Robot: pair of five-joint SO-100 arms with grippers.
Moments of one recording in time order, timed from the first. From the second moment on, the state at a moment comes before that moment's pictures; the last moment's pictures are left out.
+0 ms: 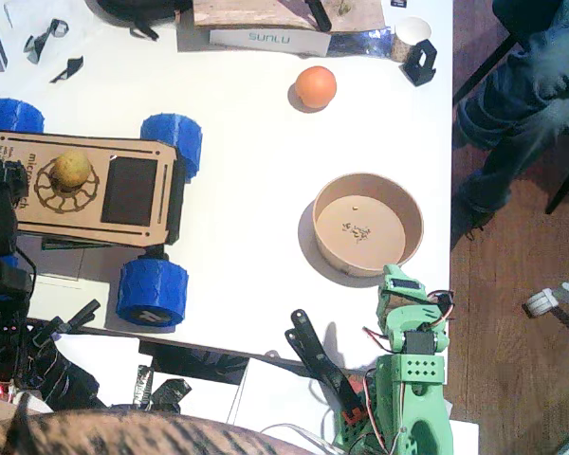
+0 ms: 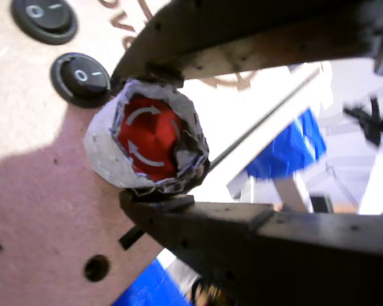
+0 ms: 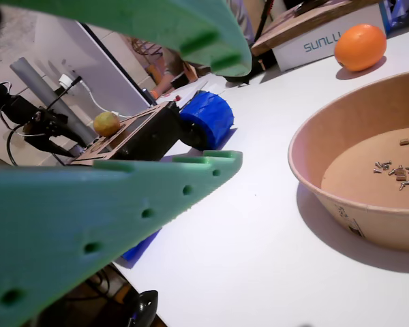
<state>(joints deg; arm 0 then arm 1) -8.1 103.4 130.4 51.9 36.3 -29.8 186.5 173.8 55.5 9.7</state>
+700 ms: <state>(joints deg) -4.9 101.6 130.4 49.7 48.1 -29.8 186.5 173.8 55.5 9.7</state>
